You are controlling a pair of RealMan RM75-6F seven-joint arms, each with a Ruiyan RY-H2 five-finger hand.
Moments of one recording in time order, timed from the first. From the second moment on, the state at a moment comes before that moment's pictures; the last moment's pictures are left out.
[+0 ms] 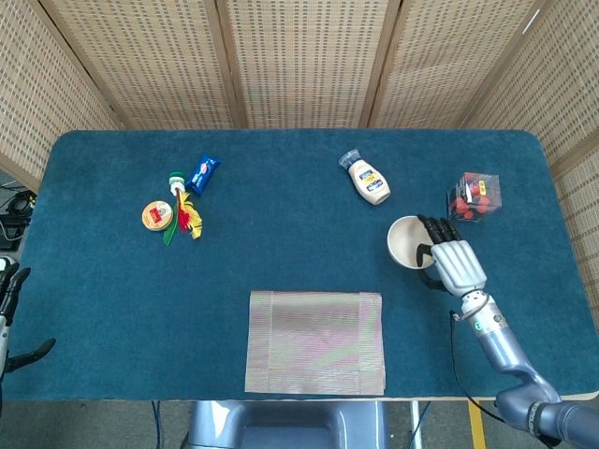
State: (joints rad) left arm 0.01 -1.01 -0.03 -1.88 1.50 1.57 0.17; right arm 0.52 -1.39 0.16 -1.32 -1.33 1.03 0.00
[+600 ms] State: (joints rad) left arm 0.01 -1.00 -0.03 -1.88 1.50 1.57 0.15; right arm 0.54 -1.42 0.21 -1.21 -1.04 0.90 -0.18
